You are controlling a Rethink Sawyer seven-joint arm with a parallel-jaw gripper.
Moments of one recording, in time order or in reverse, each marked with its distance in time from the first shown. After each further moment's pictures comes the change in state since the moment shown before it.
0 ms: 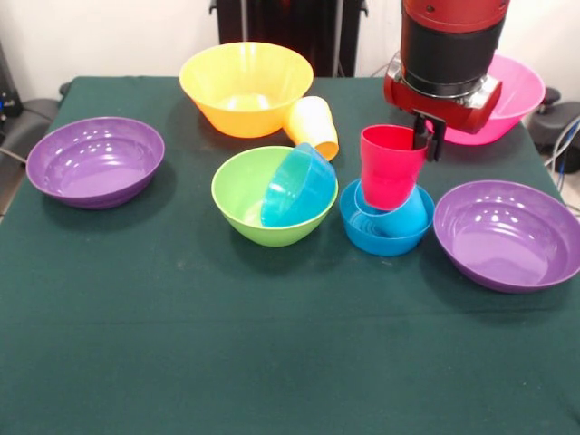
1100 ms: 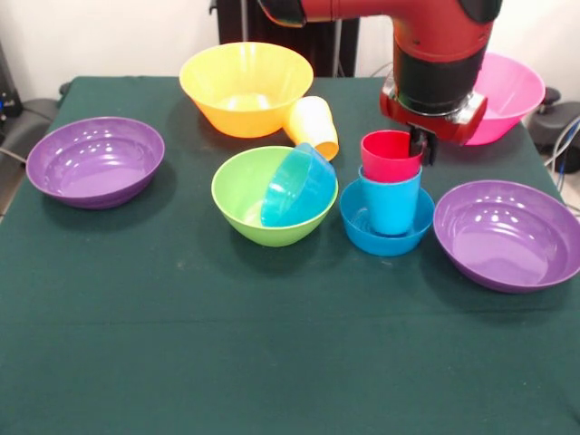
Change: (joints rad) arm -0.030 0.042 0.029 0.085 0.001 -0.069 0.000
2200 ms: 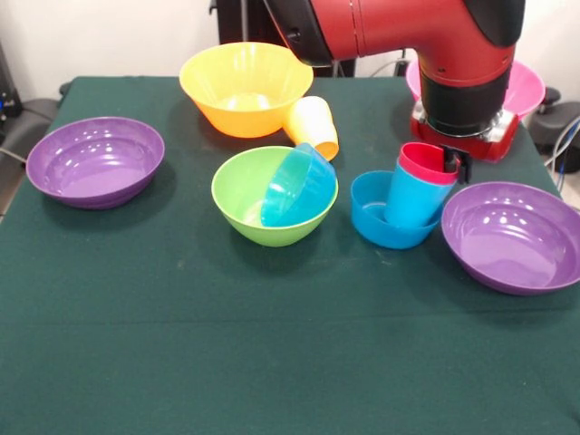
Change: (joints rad) arm -0.030 0.045 0.103 0.011 -0.002 -0.074 0.000
